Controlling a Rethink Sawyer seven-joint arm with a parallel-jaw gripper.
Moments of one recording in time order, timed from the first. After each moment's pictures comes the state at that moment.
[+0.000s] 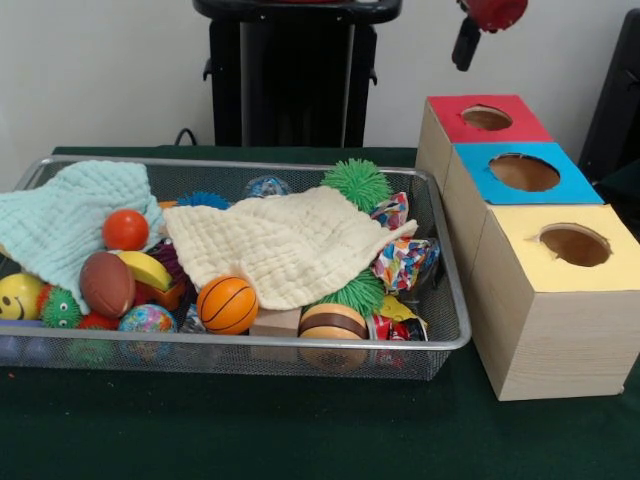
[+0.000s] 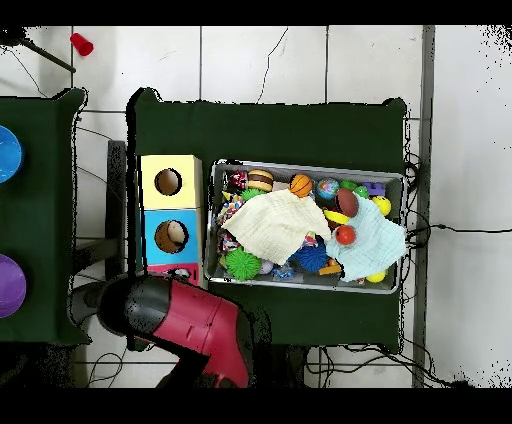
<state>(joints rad) 0.41 -0.71 -0.54 1.86 0.43 0.79 2.66</state>
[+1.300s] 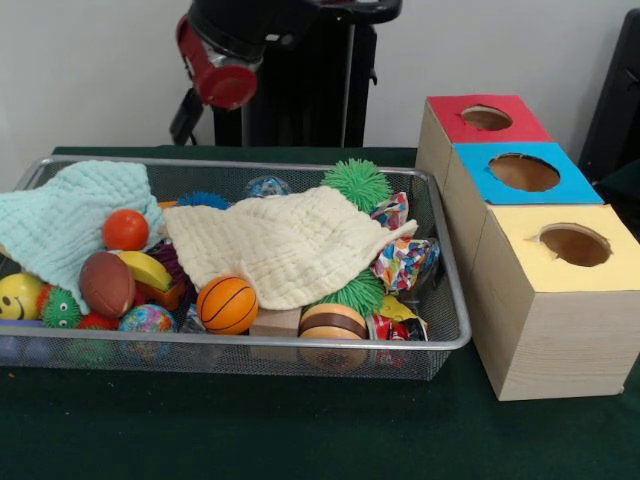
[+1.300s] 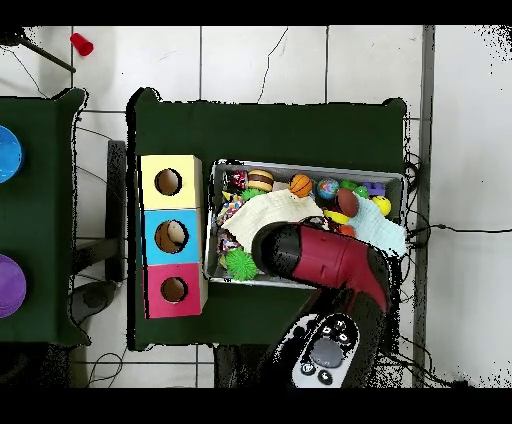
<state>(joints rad) 0.02 -0.51 -0.57 1.56 -0.04 0.52 2.66</state>
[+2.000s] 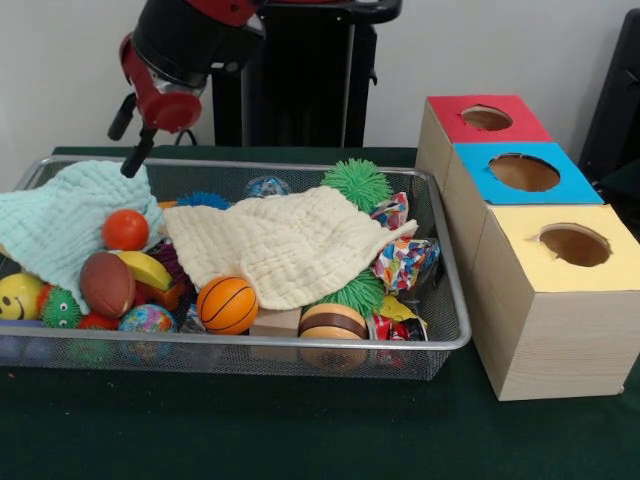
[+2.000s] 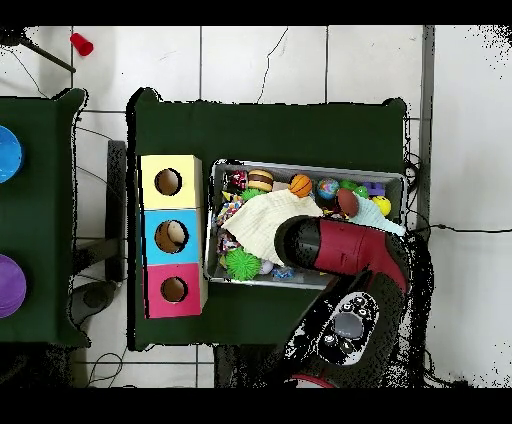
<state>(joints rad) -0.04 -0.44 -0.56 1.48 -0.14 0.51 2.66</state>
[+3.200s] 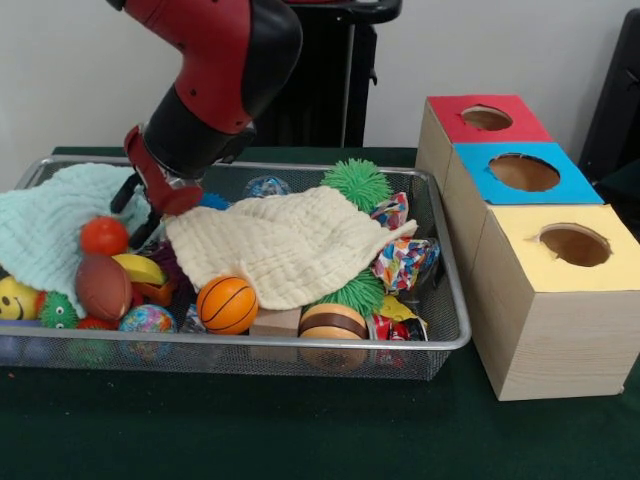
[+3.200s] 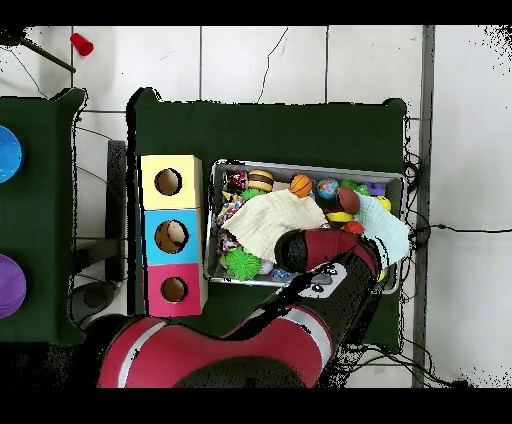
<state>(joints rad) -0.02 -0.16 -0.61 1.44 -0.14 0.28 2.66</state>
